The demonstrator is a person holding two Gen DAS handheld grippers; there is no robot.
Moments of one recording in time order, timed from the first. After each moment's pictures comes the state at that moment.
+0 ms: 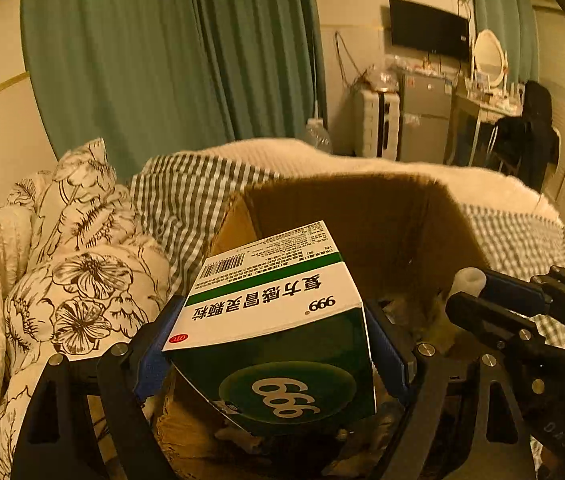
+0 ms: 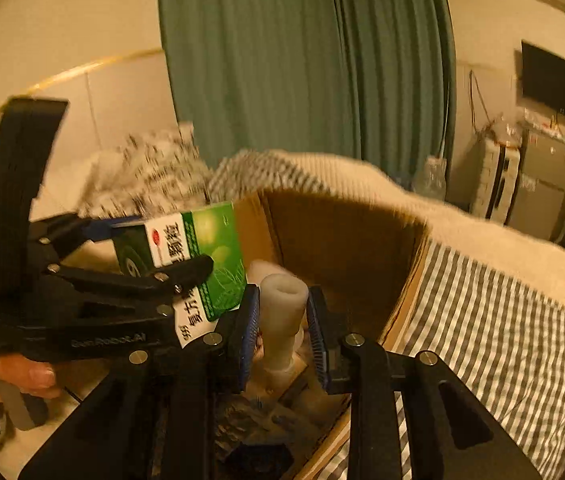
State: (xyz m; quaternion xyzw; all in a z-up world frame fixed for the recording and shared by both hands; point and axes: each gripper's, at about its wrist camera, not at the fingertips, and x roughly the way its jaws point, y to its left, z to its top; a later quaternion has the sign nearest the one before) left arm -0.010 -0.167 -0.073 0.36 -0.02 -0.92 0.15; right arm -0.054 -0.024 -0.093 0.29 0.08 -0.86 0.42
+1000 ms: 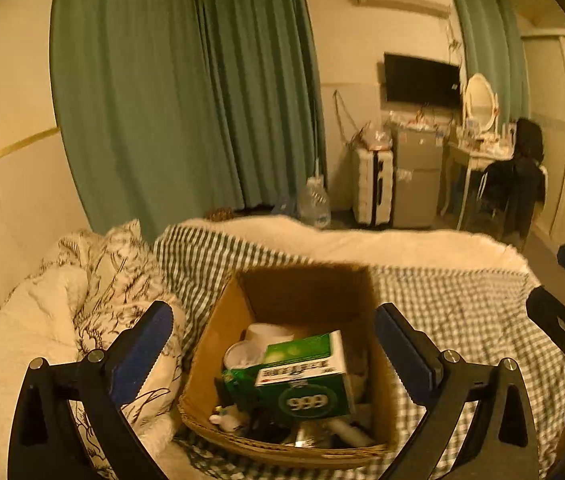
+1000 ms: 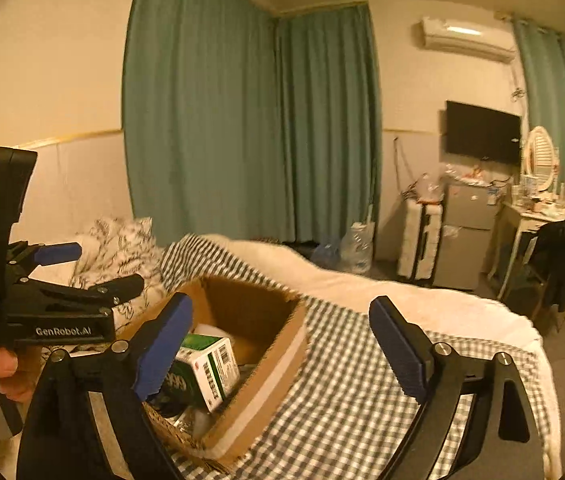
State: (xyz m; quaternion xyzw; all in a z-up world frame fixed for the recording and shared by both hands) left arm 0.070 -0.089 0.055 0.26 -0.02 -0.95 0.16; right arm 0.019 0.120 0.034 0.15 0.03 -0.94 0.31
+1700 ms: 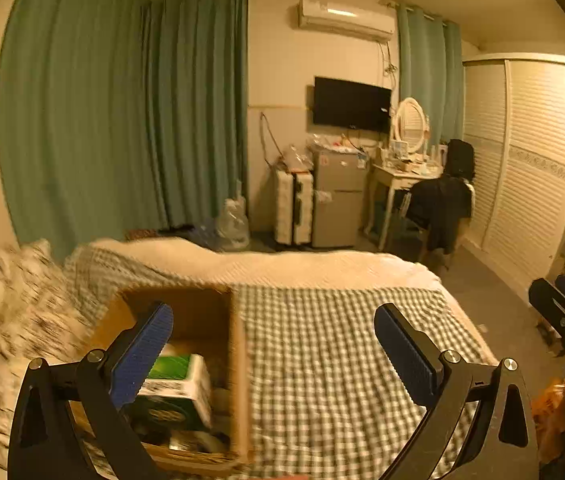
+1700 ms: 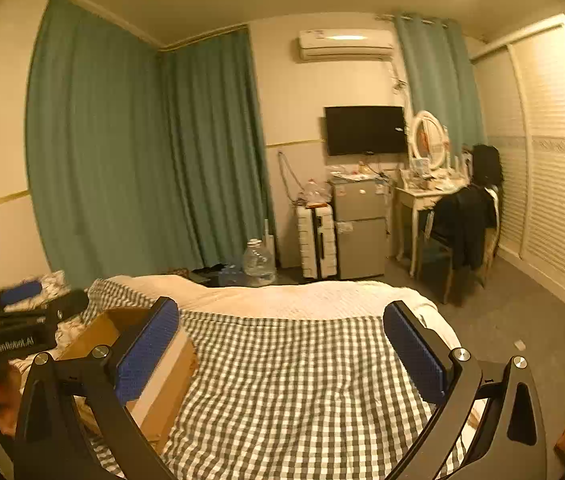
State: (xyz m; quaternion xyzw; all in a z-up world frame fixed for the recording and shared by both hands) left arm 0.057 0.007 0.053 0.23 0.02 -0.97 0.02; right arm 0.040 0.275 0.058 0.15 -0.05 -0.98 0.13
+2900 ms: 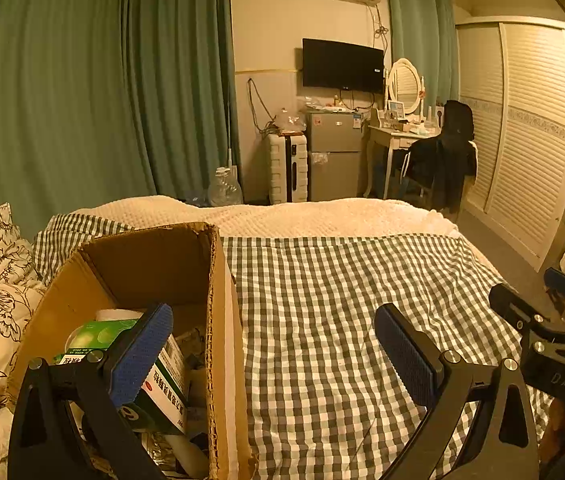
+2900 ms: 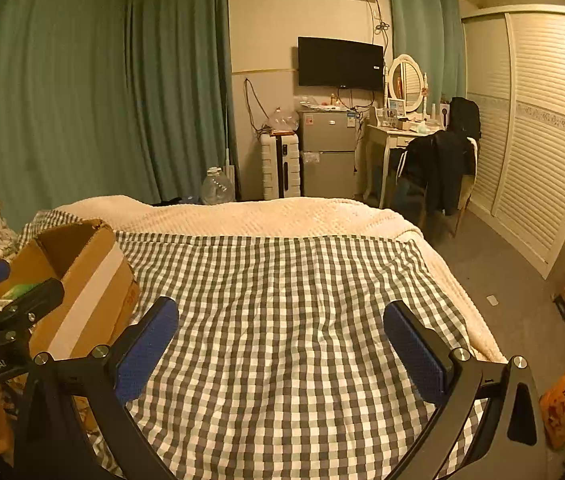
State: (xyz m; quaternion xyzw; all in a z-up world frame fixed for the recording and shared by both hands) left arm 0.007 0.007 -0.052 0.28 -0.02 -0.96 0.02; right arm -0.029 0.226 -0.055 0.26 0.01 -0.96 0.07
